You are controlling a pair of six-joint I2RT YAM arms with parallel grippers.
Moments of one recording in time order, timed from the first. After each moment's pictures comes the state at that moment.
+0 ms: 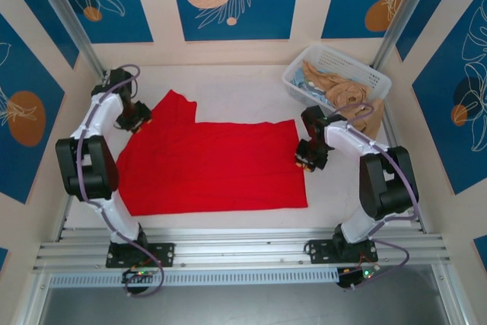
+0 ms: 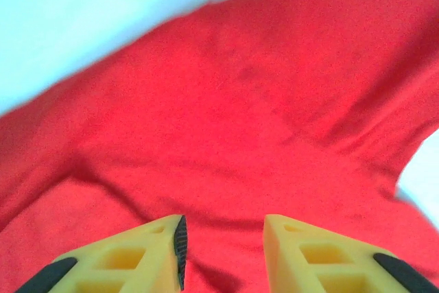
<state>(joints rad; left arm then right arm) 0.09 1.83 1.53 -0.94 0.08 -0.65 0.25 1.61 1.05 -0.92 -0.13 0.79</state>
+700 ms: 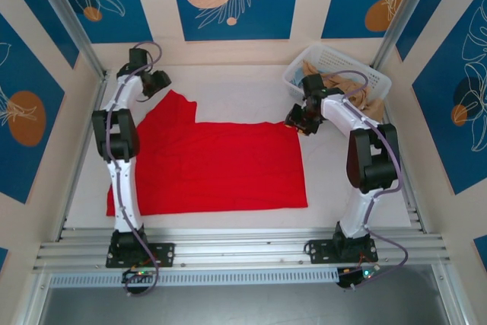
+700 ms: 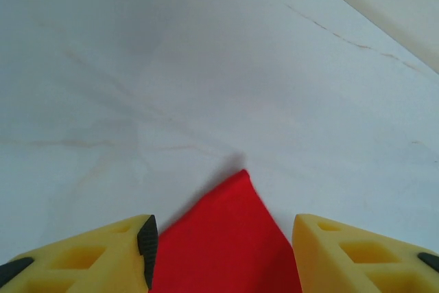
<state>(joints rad) 0.04 2.47 2.20 -0.65 0.19 -0.47 0.19 1.87 1.42 -0.80 -0.21 0.62</state>
